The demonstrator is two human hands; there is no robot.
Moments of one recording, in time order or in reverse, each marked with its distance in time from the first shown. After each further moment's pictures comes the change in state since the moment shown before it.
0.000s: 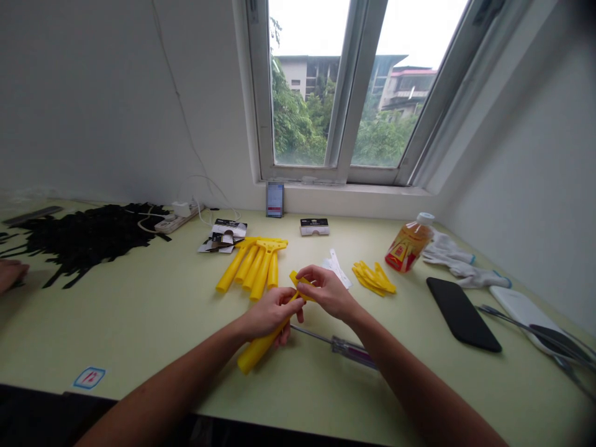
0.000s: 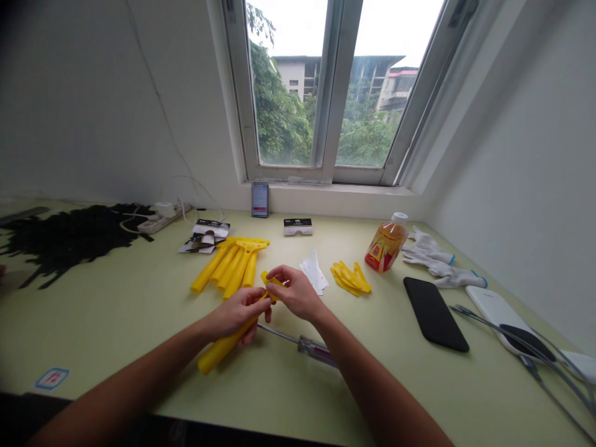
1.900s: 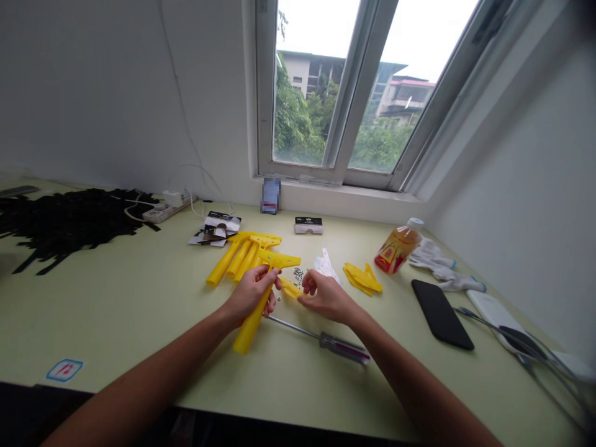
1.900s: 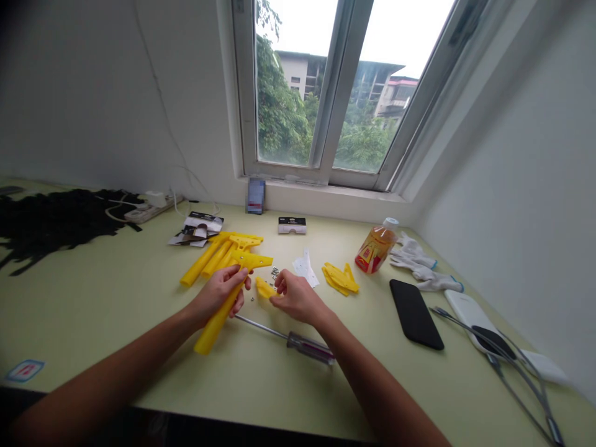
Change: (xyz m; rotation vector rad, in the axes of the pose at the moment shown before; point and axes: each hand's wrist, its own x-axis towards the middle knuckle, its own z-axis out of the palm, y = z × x) left_hand 0.004 -0.001 -0.013 -0.281 0.315 0.181; right_hand -0.014 0.014 -0.012 -0.555 -0.059 0.106
